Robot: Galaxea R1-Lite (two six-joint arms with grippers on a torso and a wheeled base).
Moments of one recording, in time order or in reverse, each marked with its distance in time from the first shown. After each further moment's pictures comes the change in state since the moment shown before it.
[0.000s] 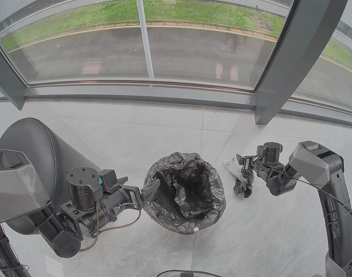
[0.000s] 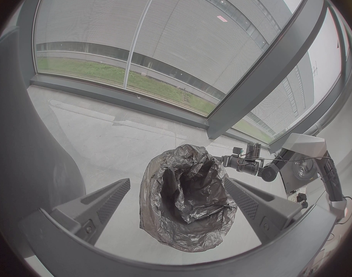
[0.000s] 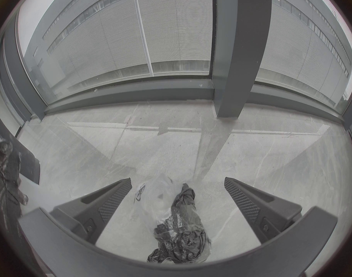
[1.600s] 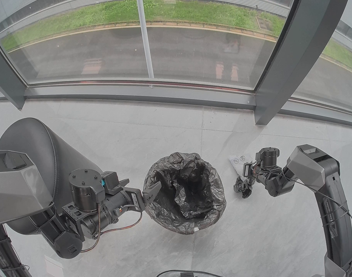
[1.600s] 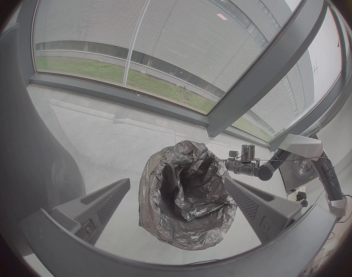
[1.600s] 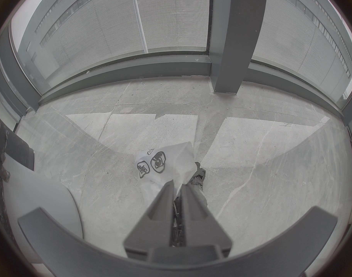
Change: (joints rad) left arm -0.006 0.015 0.001 -0.001 0.000 0.000; right arm -0.016 0.066 -0.075 0.136 0.000 0.004
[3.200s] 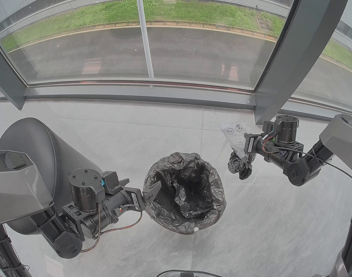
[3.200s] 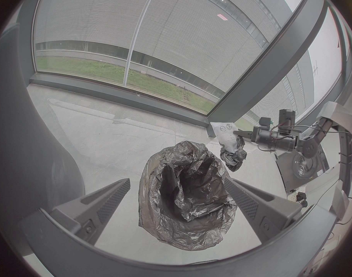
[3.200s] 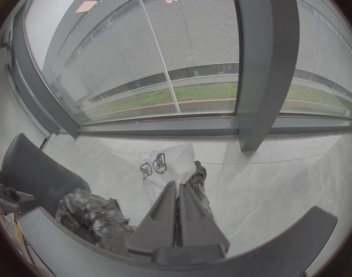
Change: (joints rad) left arm 0.000 0.000 -0.001 -0.001 0.000 -0.002; right arm 0.124 -0.546 0.417 -0.071 0.067 0.063
